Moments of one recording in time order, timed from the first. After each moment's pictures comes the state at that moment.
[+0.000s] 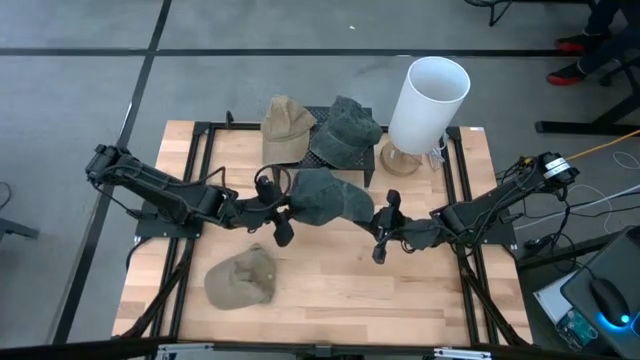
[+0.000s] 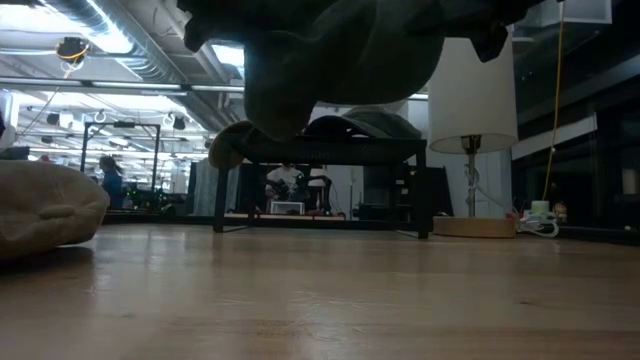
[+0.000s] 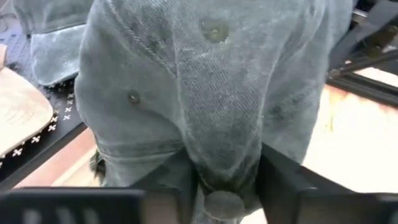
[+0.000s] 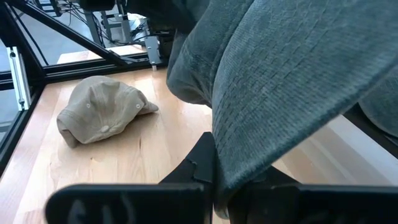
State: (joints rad) left arm -0.29 1.25 0.94 -0.23 -0.63 -0.52; right arm 0.44 1.21 0.77 0.06 0.70 0.31
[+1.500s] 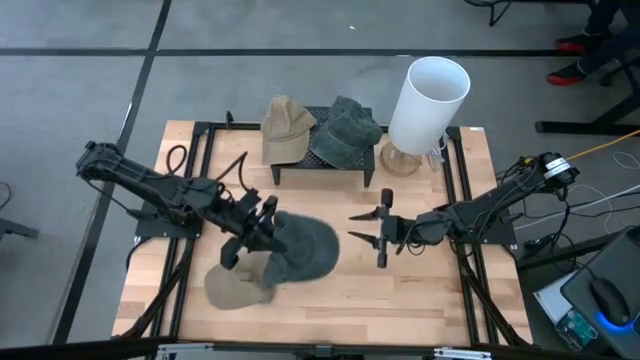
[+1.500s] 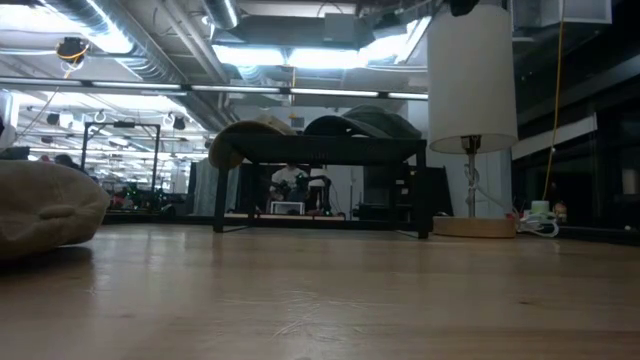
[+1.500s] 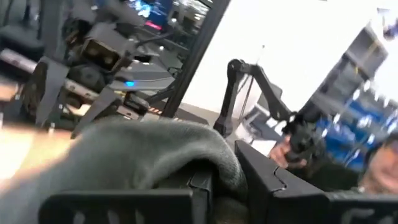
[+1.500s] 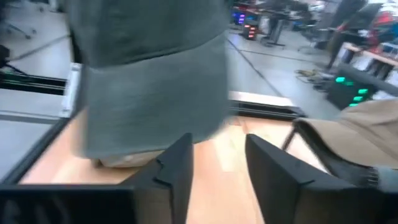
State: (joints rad) left arm -0.35 1.08 0.93 0.19 0.07 -0.49; right arm 0.44 1.21 0.77 0.32 0.57 -0.10
